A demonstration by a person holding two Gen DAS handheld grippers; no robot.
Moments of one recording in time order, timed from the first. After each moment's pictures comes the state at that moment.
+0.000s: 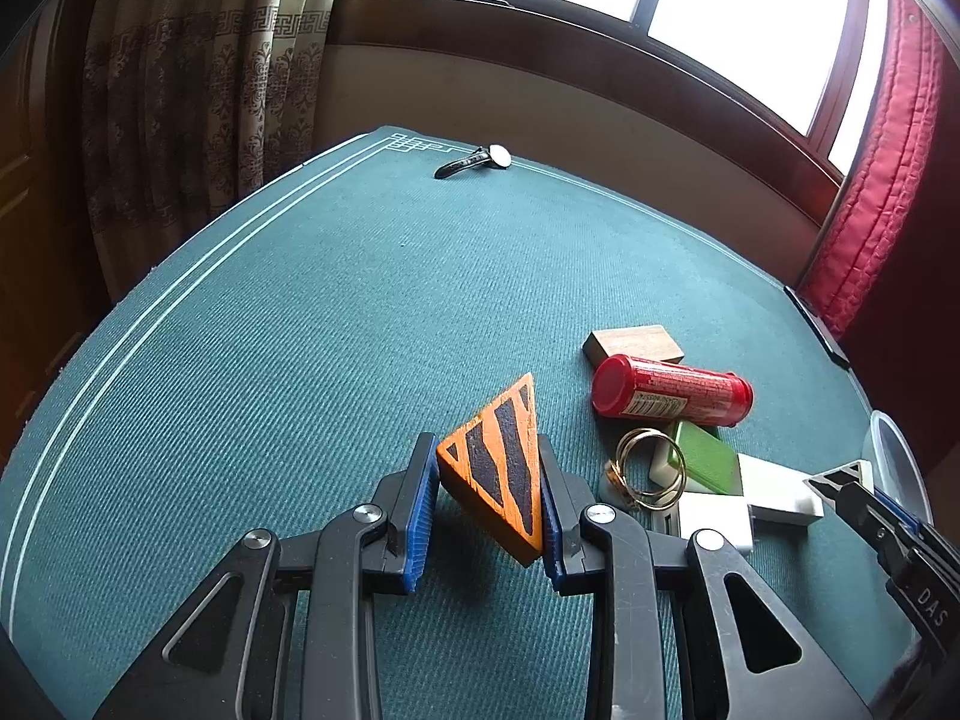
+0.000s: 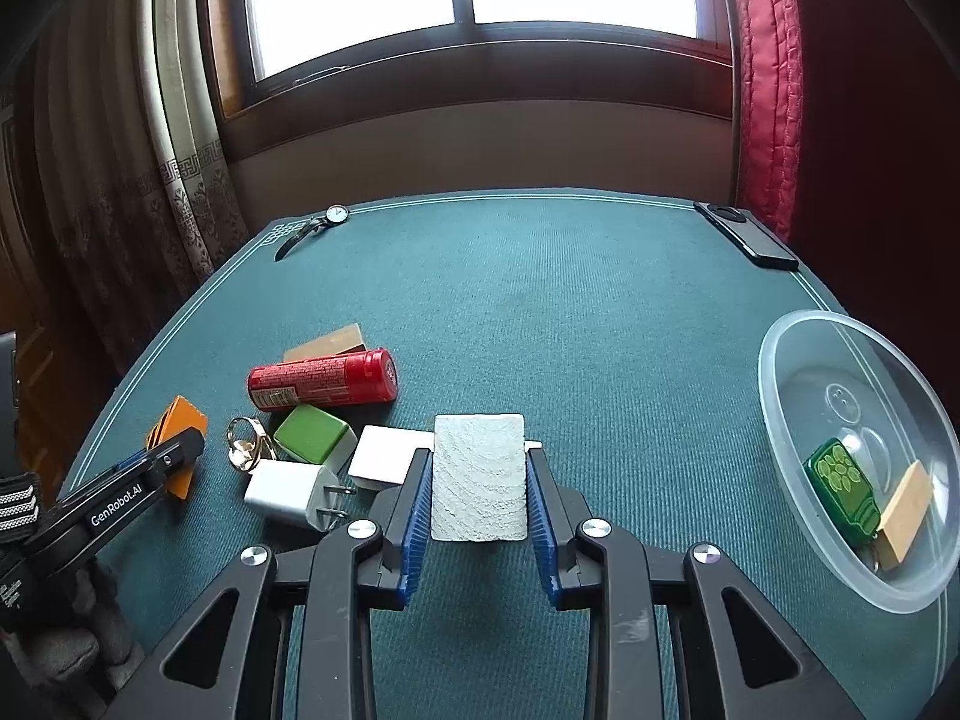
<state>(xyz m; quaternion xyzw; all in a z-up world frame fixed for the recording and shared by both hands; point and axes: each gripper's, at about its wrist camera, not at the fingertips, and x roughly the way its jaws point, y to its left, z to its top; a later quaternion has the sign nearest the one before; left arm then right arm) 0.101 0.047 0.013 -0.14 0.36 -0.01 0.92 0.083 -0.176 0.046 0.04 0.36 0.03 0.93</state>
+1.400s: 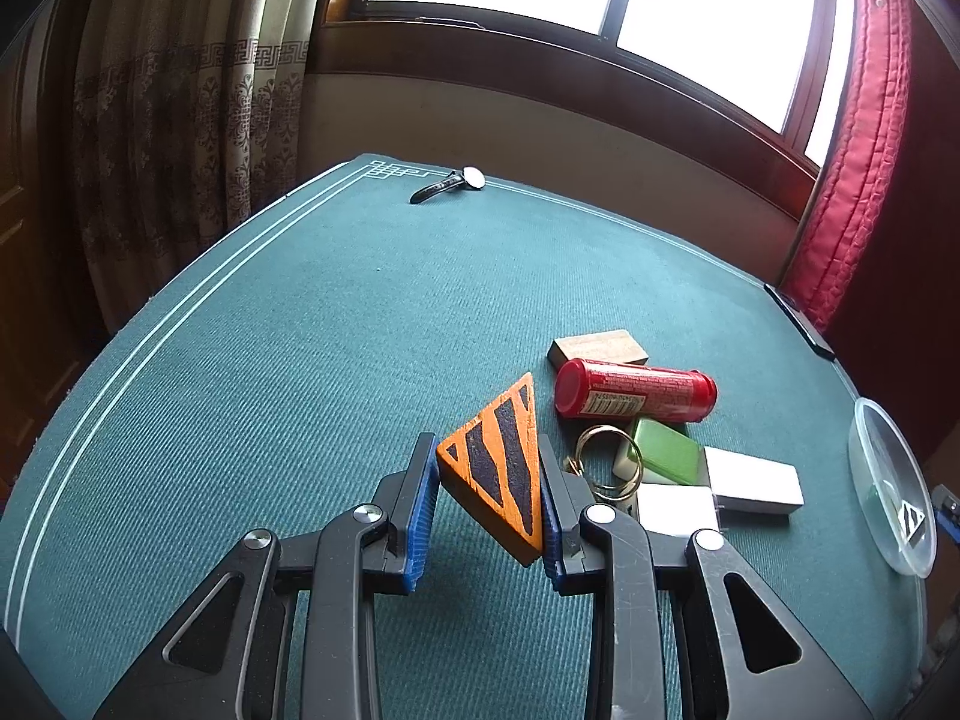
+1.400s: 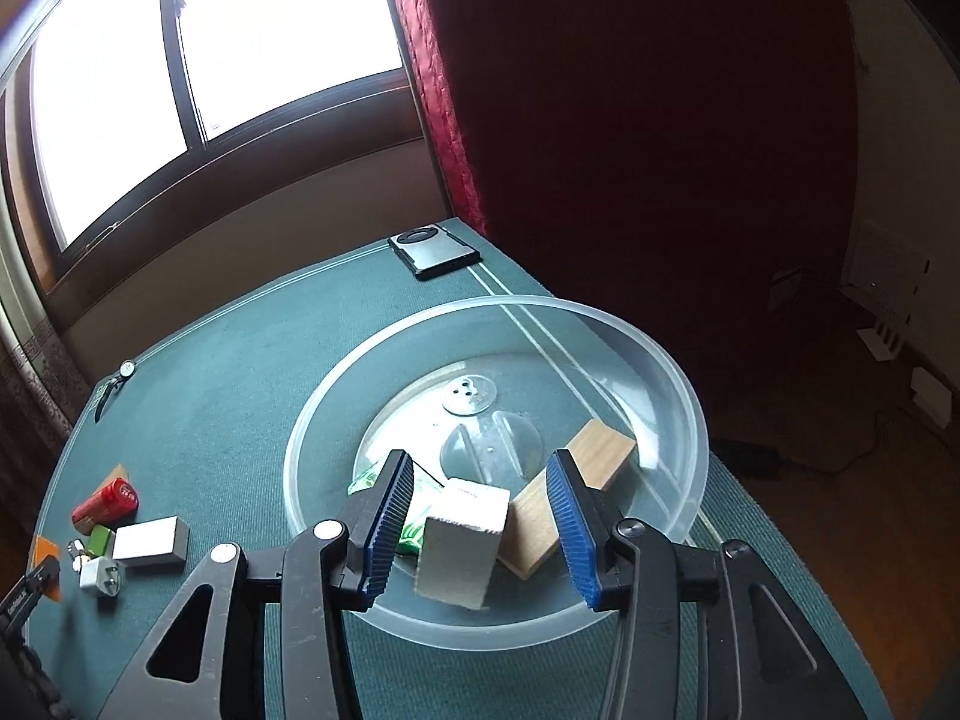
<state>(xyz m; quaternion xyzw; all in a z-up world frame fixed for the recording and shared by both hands) 0.088 0.034 0.027 -0.11 0.34 -0.02 0.93 0.020 -0.373 0.050 0.16 0.31 -0.18 0.92</state>
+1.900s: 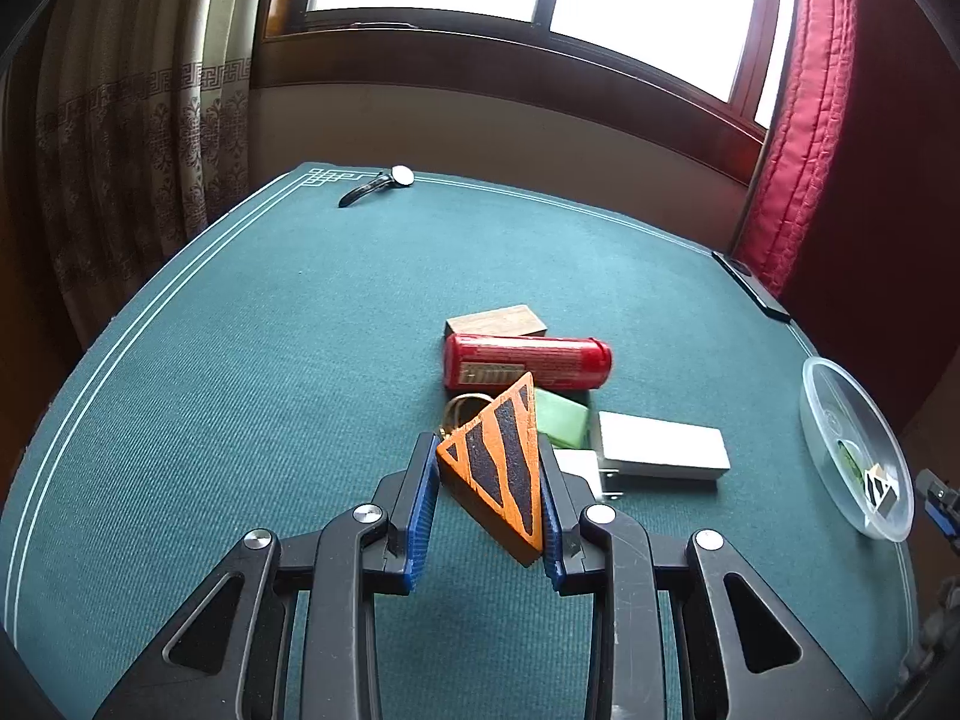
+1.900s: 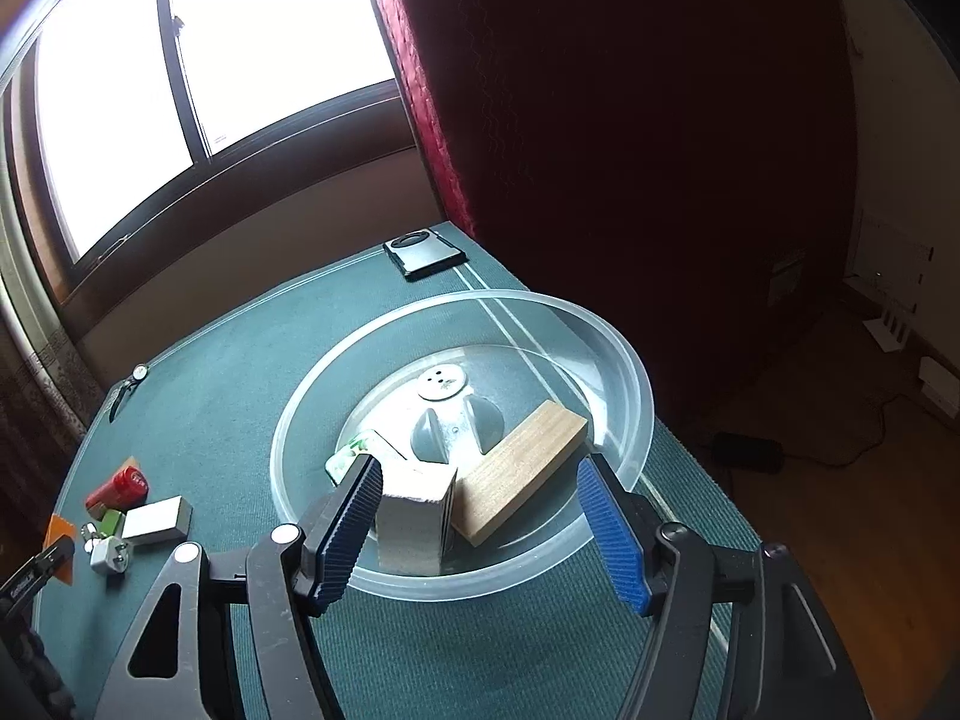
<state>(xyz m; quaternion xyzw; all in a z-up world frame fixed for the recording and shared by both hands) 0.071 -0.017 0.044 -0.08 0.35 -0.06 0.93 -0.008 -0.388 0.049 0.17 0.30 -0.15 0.93</state>
